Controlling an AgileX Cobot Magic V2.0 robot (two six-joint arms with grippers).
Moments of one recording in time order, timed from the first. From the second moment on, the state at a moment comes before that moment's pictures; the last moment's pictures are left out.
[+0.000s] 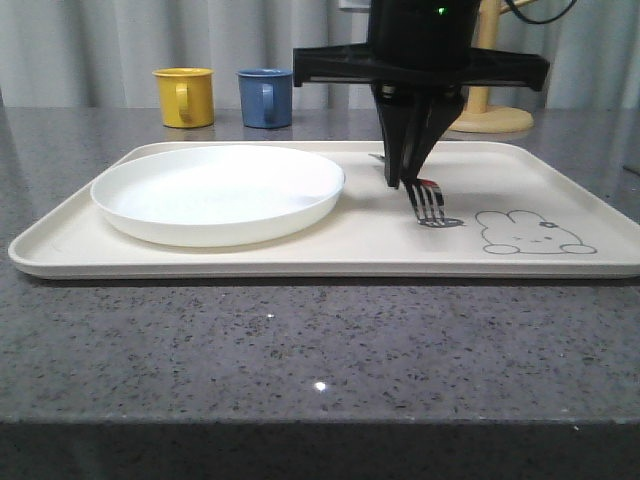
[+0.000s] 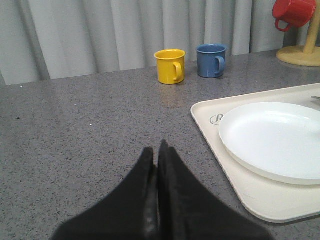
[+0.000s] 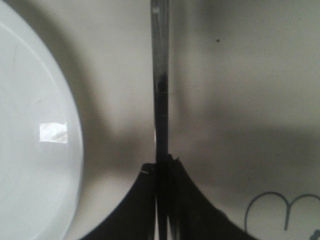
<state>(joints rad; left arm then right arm) -0.16 0.19 -0.38 -0.04 0.40 0.15 0.55 1.87 -1.62 -0.09 1.11 0.60</state>
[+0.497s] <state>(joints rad) -0.16 0.19 -0.38 -0.04 0.40 0.15 0.55 1.89 -1.62 -0.06 1.09 0.60</state>
